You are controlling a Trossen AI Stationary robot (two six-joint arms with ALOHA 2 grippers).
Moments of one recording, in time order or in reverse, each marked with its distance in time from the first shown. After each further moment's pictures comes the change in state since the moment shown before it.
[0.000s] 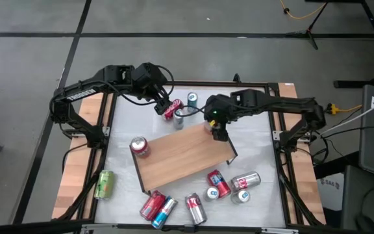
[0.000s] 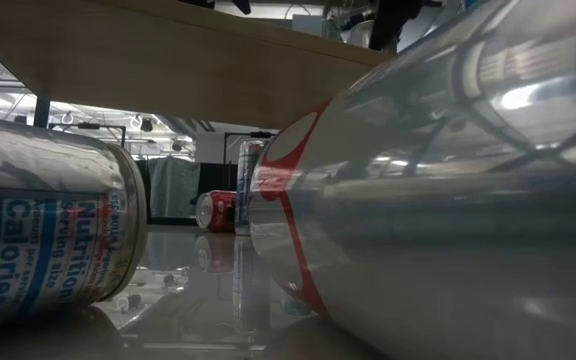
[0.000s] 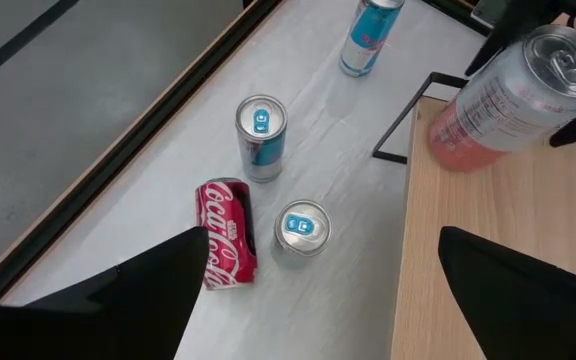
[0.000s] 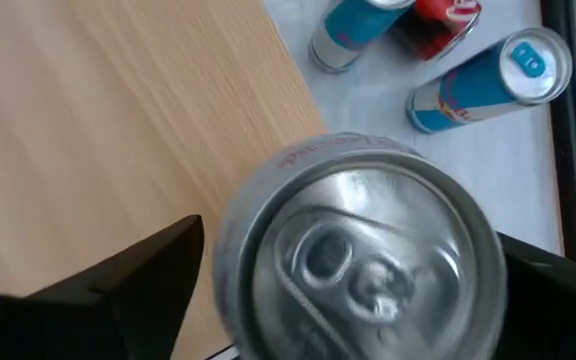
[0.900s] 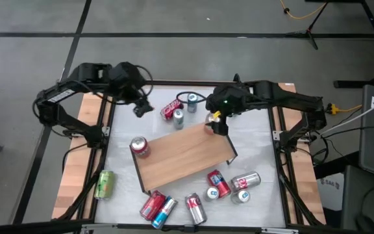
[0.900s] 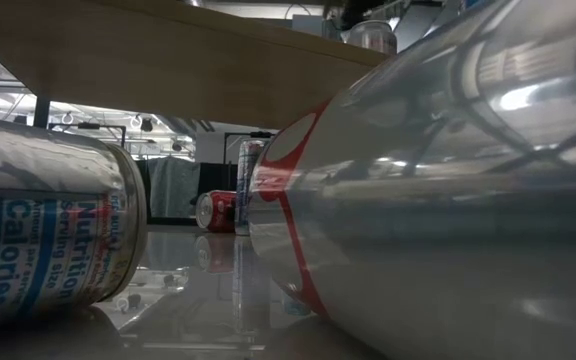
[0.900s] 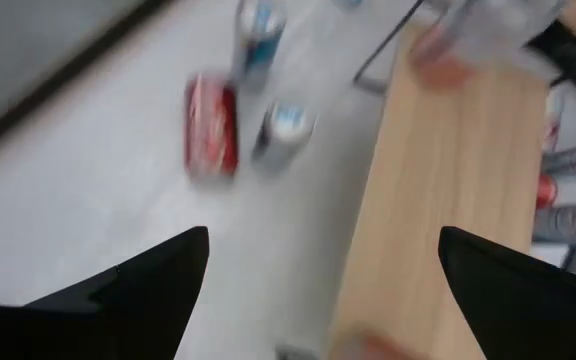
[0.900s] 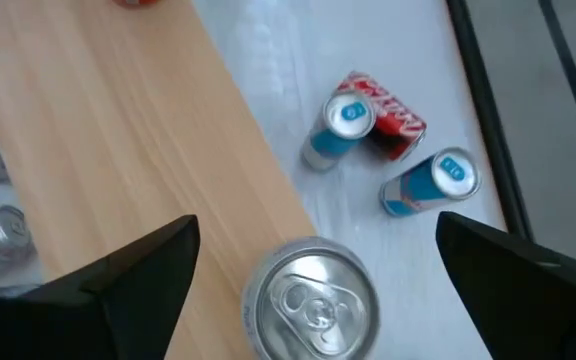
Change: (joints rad) left arm -0.007 -0.161 0.000 -0.277 0.134 -0.190; right arm 0.000 -0.003 0.237 -0.005 0.002 -0.001
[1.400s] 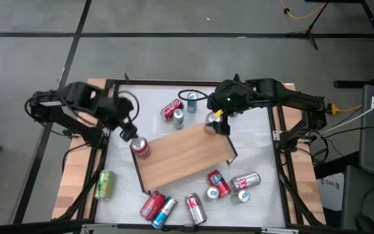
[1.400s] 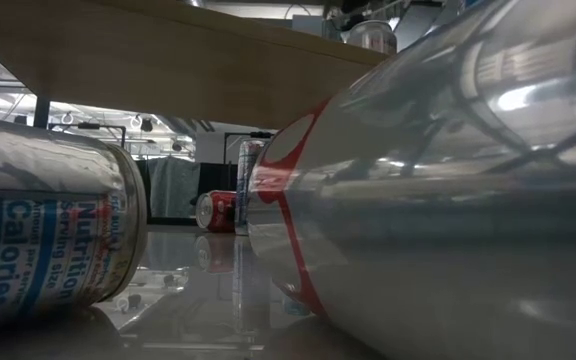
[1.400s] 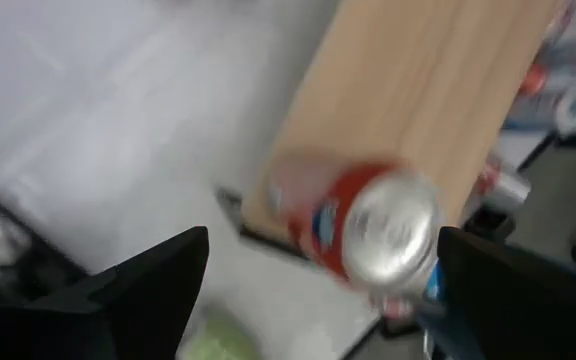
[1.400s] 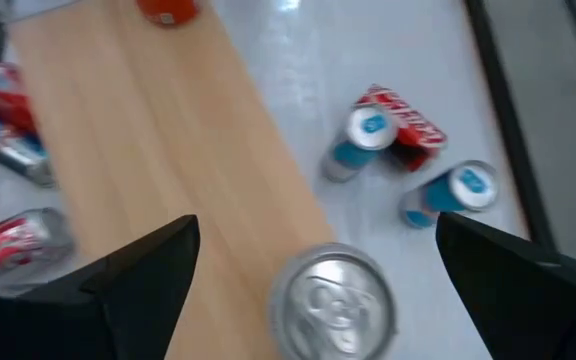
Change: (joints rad) left arm -0.371 -0.094 -0.143 -0.118 0.044 -0.525; right arm 0.001 -0.001 0.033 -0.010 -0.073 0.000
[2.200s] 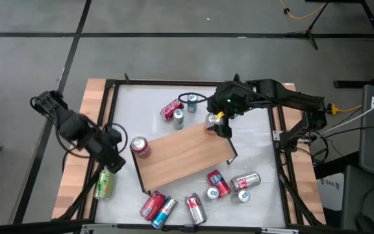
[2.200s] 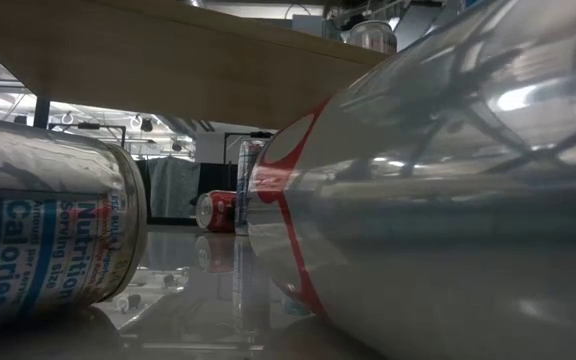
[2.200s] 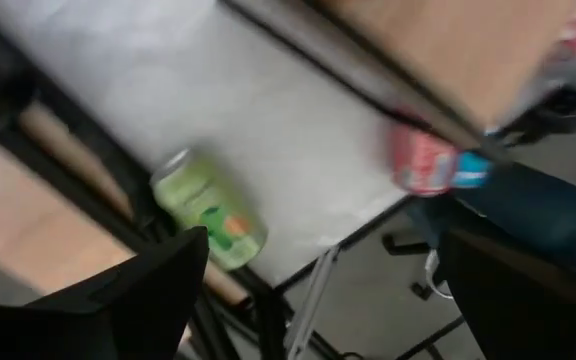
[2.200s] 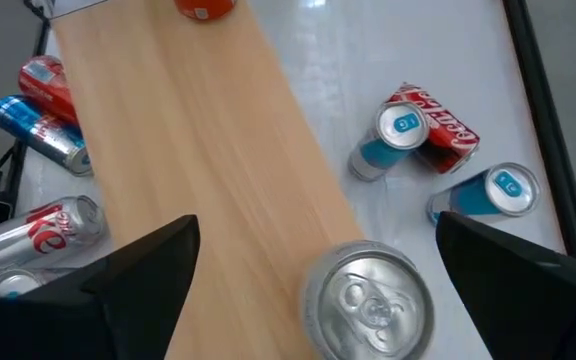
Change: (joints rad) left arm -0.508 0.021 -0.139 0.005 0.070 -0.592; right arm 0.025 0.000 0.000 -0.007 -0.054 0.000
